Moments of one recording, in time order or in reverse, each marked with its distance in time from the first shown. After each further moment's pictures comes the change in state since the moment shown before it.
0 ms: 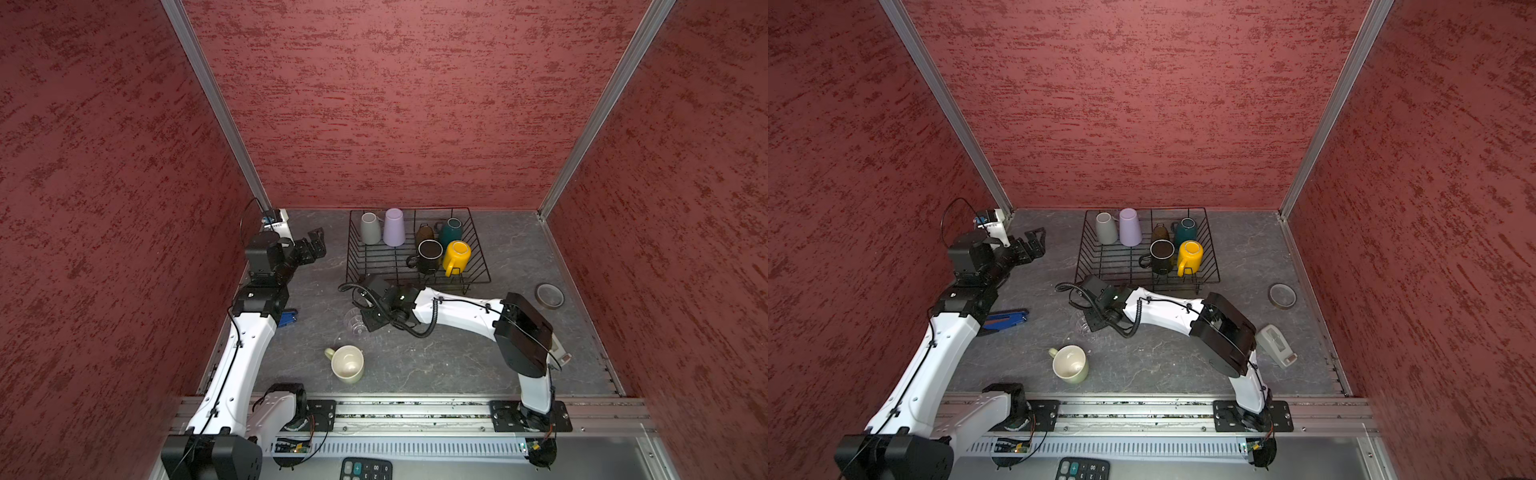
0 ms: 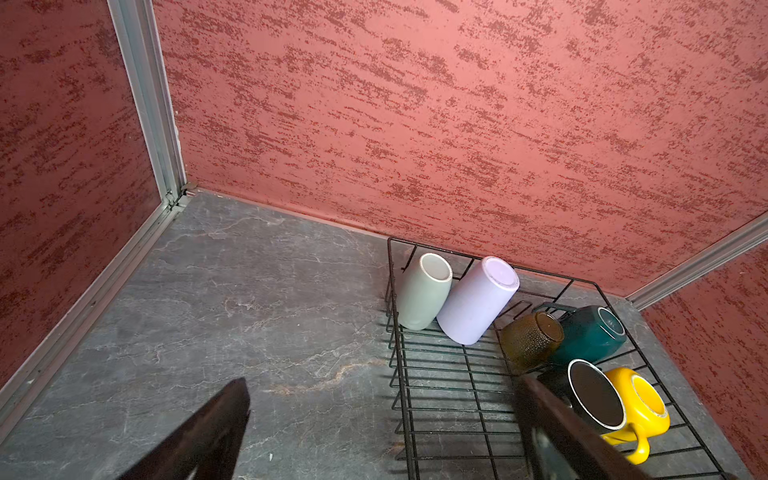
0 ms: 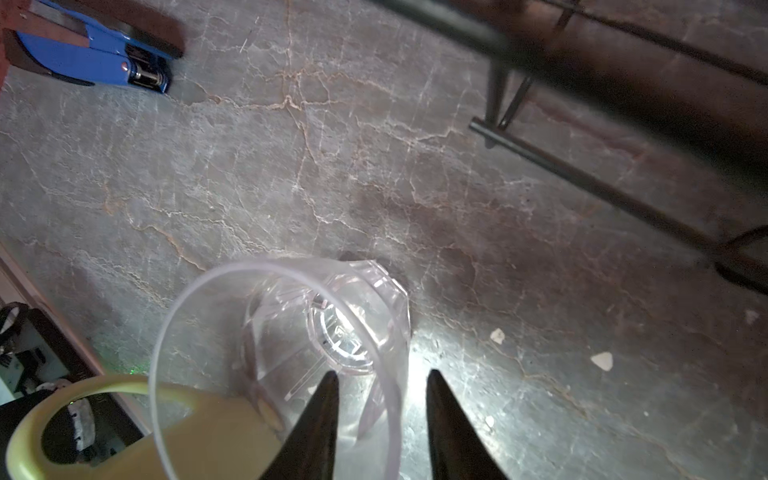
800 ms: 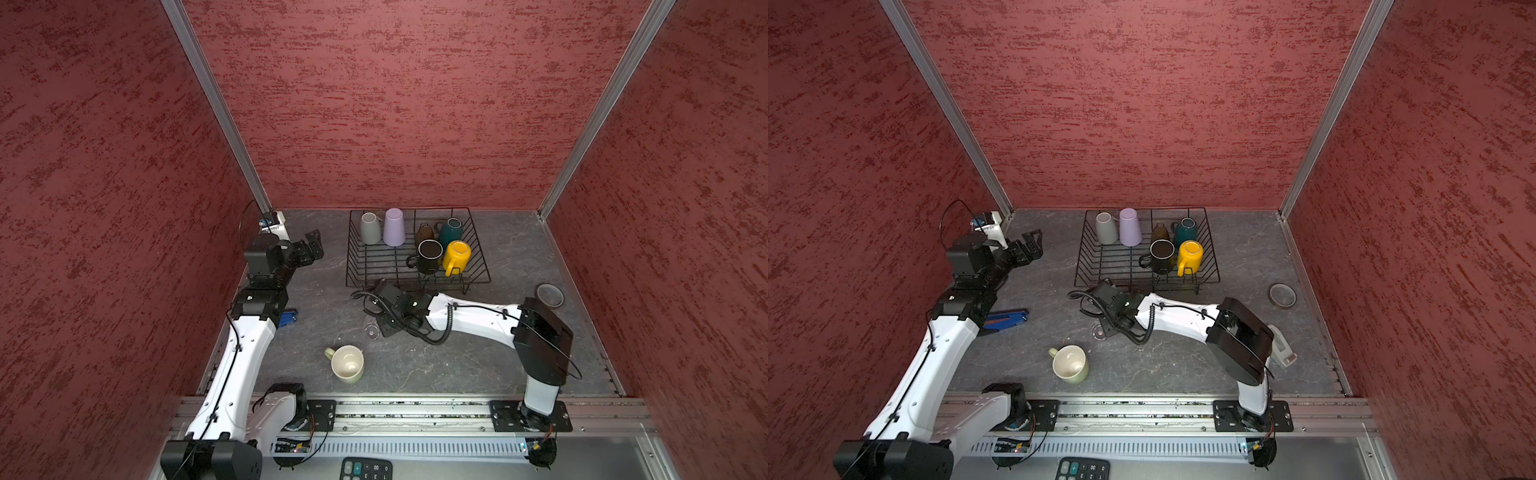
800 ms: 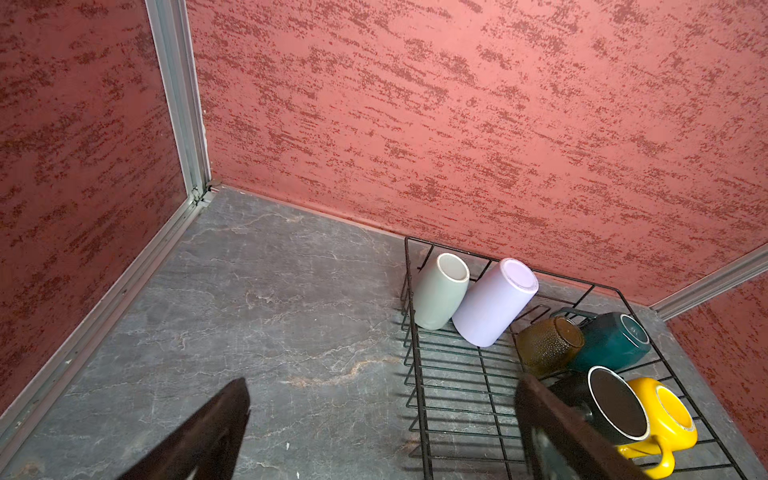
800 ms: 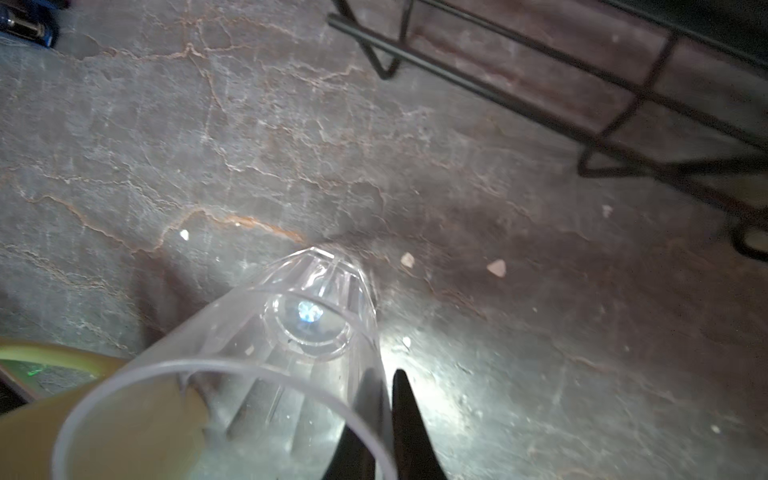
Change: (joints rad) left arm 0.004 -0.029 -0.015 -0.016 -0.054 0.000; right arm 0.006 -0.173 -0.207 -0.047 0.119 0.043
